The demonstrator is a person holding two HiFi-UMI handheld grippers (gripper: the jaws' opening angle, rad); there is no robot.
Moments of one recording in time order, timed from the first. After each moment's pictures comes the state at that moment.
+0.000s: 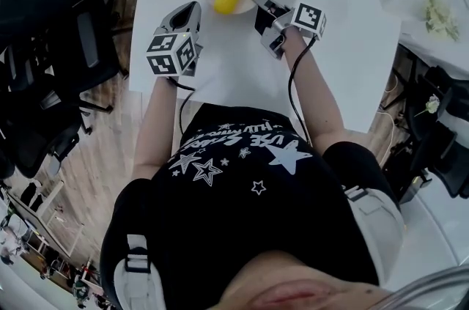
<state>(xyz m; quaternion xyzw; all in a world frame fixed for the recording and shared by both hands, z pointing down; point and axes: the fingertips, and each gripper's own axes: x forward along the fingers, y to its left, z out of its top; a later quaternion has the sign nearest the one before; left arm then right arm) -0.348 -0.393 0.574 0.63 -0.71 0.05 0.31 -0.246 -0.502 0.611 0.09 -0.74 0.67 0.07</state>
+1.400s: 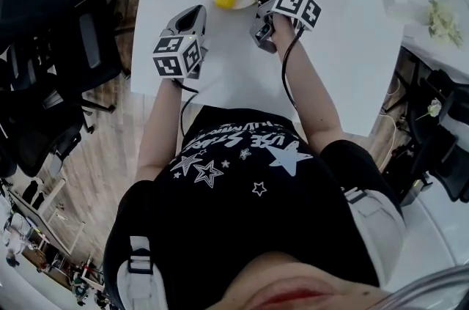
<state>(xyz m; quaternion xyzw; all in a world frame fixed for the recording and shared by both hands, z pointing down) -0.348 -0.399 0.589 0.62 -0.71 0.06 0.33 -0.268 -0.525 0.641 0.23 -0.75 0.59 0.19</state>
